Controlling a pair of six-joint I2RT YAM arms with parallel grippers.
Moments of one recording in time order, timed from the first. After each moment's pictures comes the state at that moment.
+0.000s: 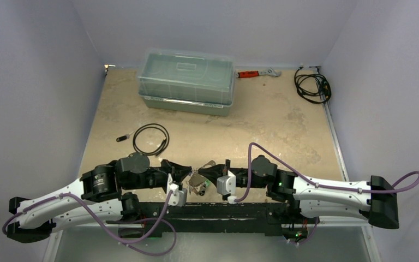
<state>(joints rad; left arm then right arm) -1.22 0.60 0.81 -0.60 0.11 0.82 1.26 0.93 0.52 0.38 -0.22 -0.68</state>
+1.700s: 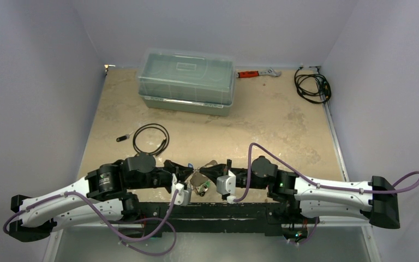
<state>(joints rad) -1.22 0.63 0.80 -0.59 0.10 0.81 1.28 0.91 0.52 0.35 -0.17 -0.68</state>
